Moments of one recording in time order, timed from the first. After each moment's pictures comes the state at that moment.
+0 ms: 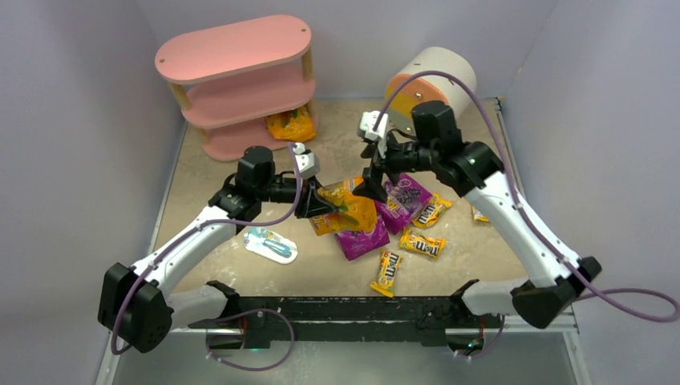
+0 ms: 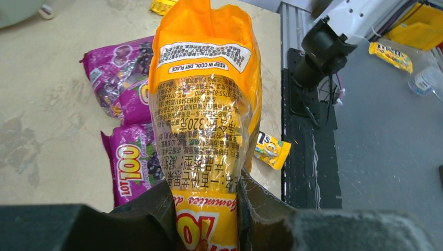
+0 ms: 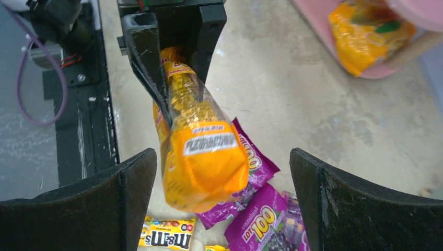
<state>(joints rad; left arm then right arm) -0.49 1.16 0.84 -0.02 0.95 0.04 0.60 1.26 1.52 -0.77 -0.60 -0.38</state>
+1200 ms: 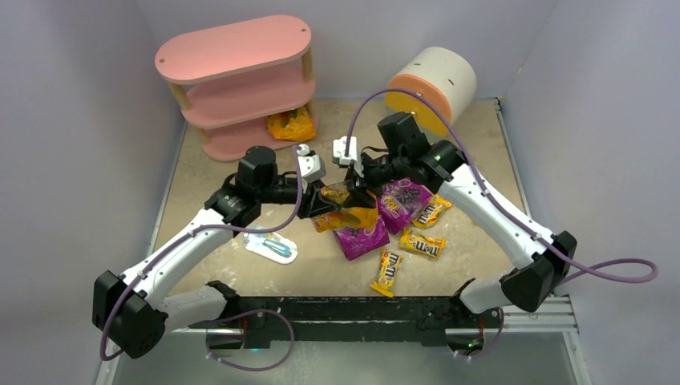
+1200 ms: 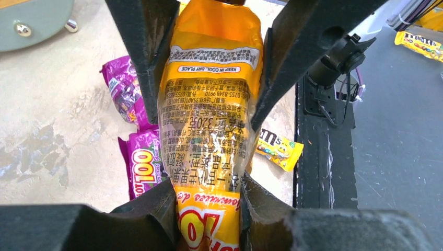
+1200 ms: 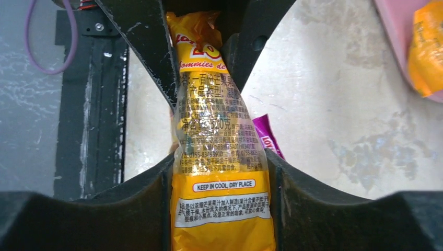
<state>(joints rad) -0.57 1.11 0.90 -0.13 0.81 0.12 0.69 1.45 1.50 -0.86 -0.69 -0.60</state>
